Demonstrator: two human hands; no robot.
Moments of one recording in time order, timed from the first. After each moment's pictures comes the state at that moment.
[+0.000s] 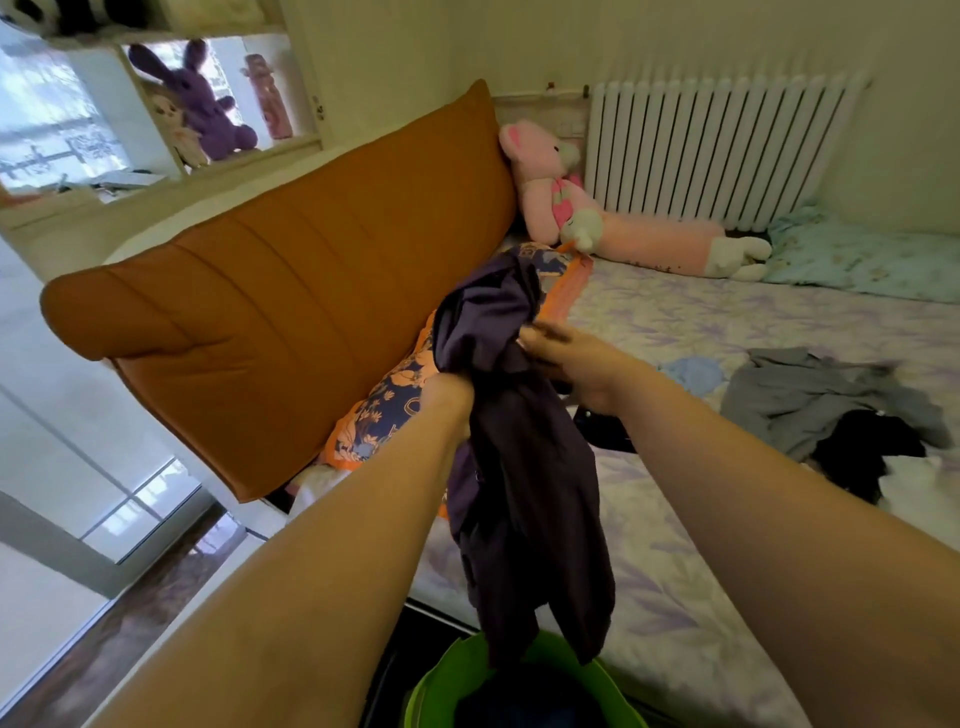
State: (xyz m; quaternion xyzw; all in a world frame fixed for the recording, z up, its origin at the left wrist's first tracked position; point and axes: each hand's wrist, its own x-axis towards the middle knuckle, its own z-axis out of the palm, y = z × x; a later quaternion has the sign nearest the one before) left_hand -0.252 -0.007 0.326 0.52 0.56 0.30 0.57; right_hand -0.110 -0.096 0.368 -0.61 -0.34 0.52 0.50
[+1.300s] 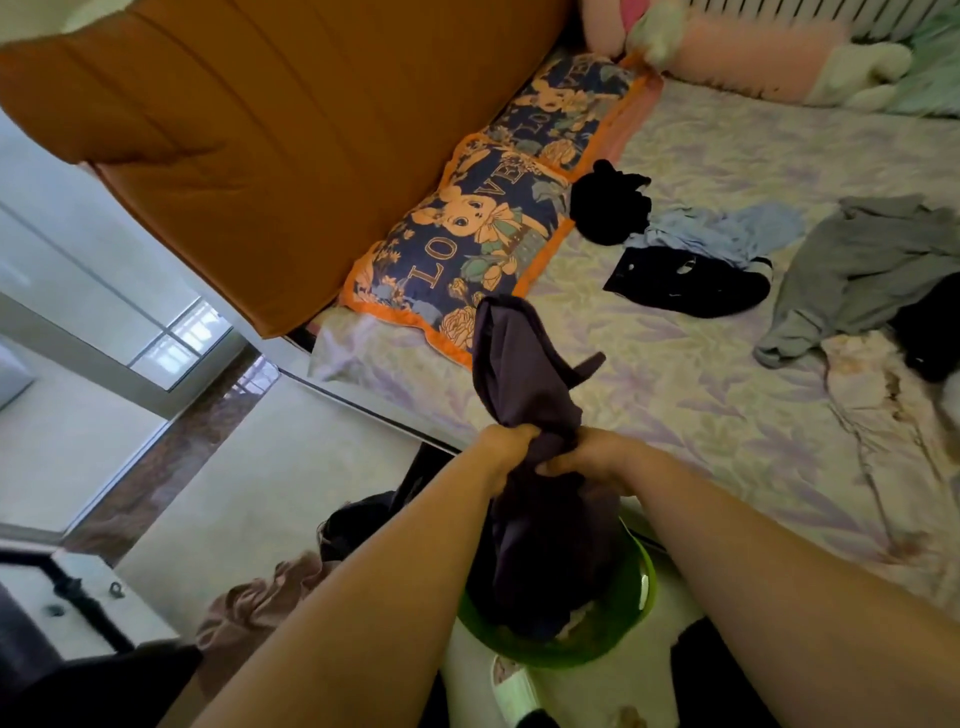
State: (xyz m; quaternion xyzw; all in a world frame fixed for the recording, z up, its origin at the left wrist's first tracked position) left_hand -0.311 -0.150 0.111 0.41 0.63 0.06 0.65; right_hand -0.190 -0.214 0.125 -0.70 -0.29 0.63 0.20
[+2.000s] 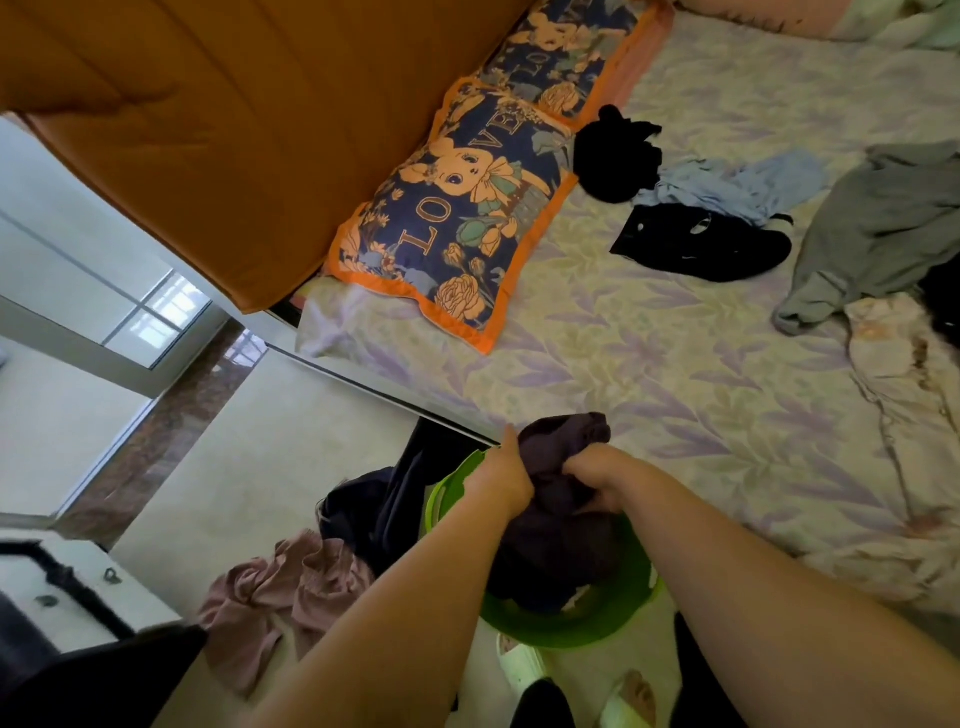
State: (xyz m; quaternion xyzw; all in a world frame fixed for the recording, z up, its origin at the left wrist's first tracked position) left_hand -0.337 -0.154 0.057 0.68 0.56 -0.19 0.43; right_hand -0.208 -0.201 0.055 -0.74 -0.10 0.64 0.17
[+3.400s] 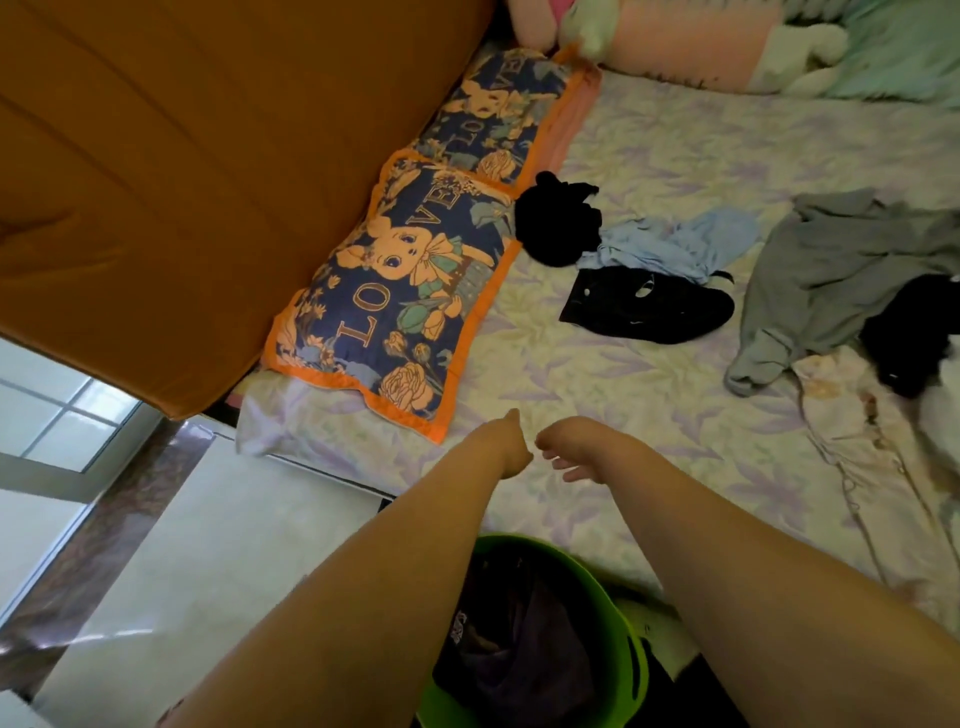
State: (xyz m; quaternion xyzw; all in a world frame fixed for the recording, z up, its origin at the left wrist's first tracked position) left_hand -0.176 -0.016 0.107 0.80 0.42 -0.28 0.33; right_hand -0.072 -0.080 0.085 -0.77 -0.15 0.59 0.20
